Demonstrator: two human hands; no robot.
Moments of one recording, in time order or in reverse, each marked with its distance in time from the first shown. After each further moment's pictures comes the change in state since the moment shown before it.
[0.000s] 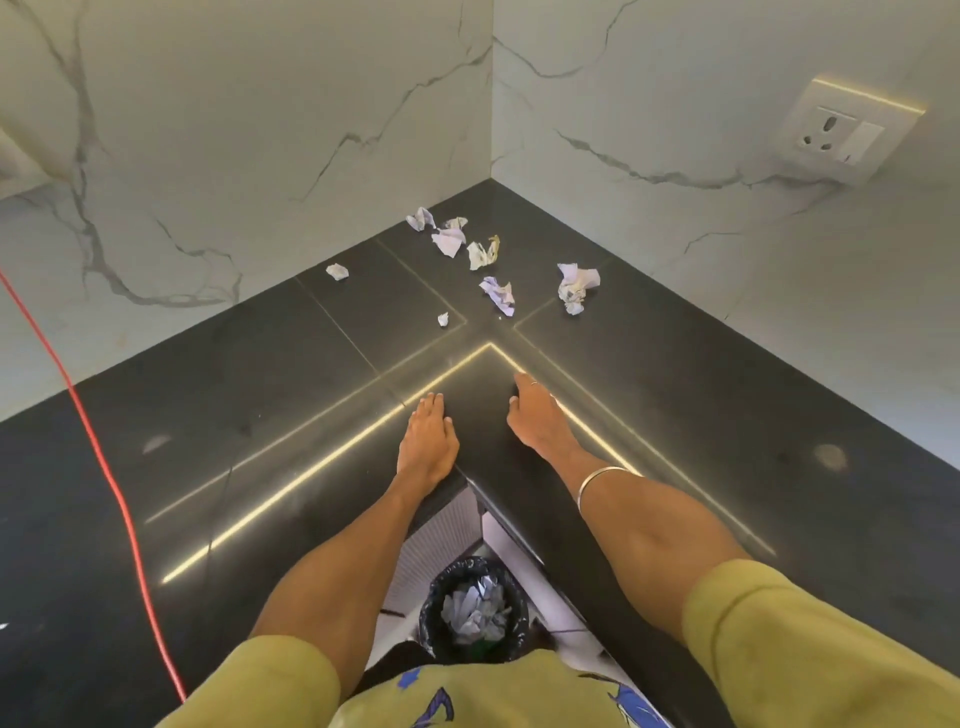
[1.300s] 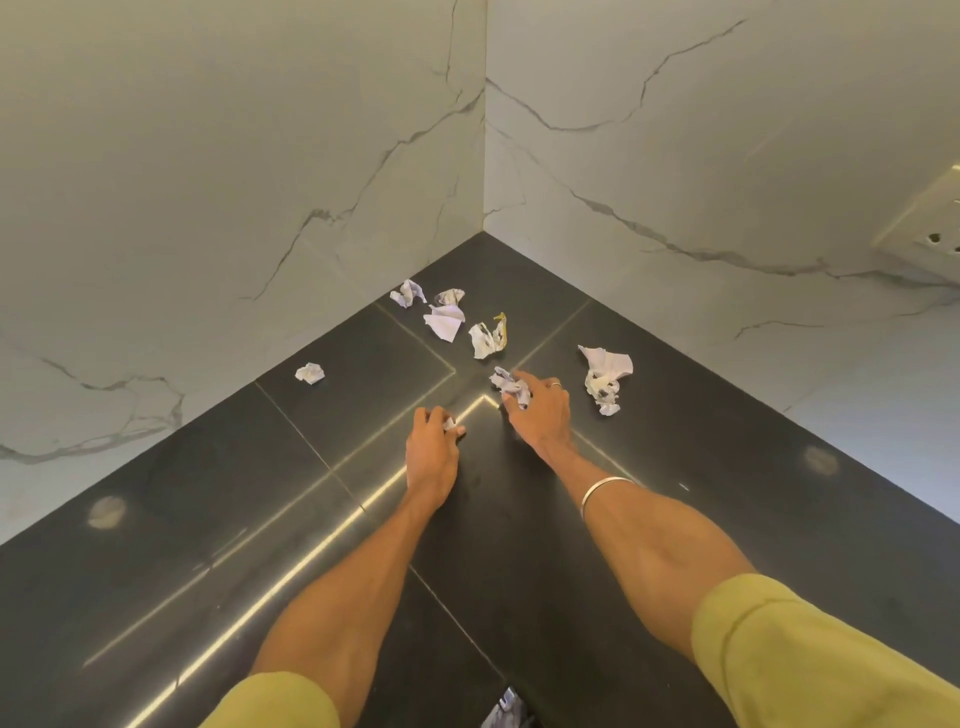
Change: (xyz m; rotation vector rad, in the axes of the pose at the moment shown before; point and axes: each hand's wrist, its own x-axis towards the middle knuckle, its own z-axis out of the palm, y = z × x) left_hand 0.235 0.003 -0.016 -0.229 0.165 0.035; right_hand 0.230 -0.032 0.001 0.143 0.194 0.209
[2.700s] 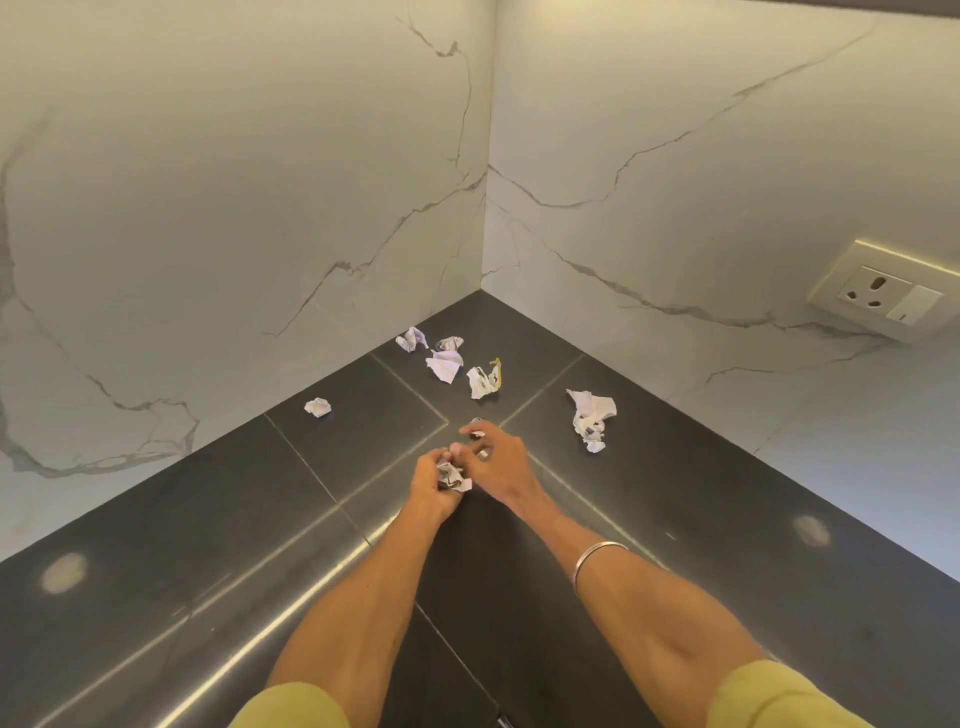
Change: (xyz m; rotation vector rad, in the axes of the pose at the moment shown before) left_hand -0.005 0.040 -0.020 -1.506 -0.135 -0.927; right_hand -0.067 -0.046 -0.004 0.259 -0.105 -0.273
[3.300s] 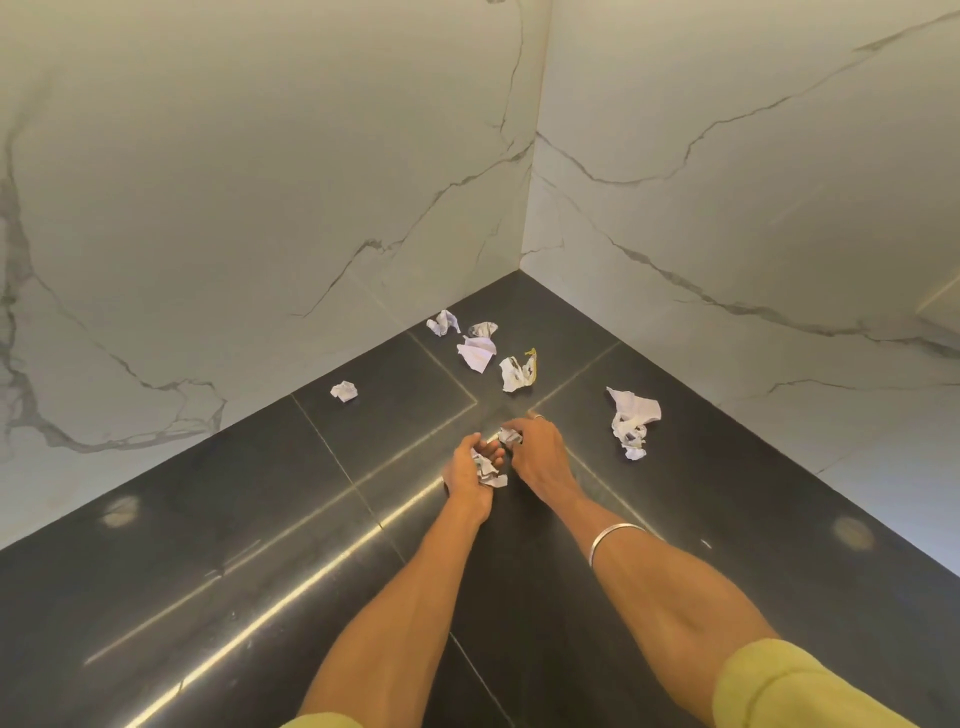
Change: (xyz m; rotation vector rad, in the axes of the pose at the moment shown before) left_hand 0.021 -0.009 0.017 -0.087 0.074 0.130; right_hand 0.048 0.033 0.005 -0.397 -0.002 -0.011
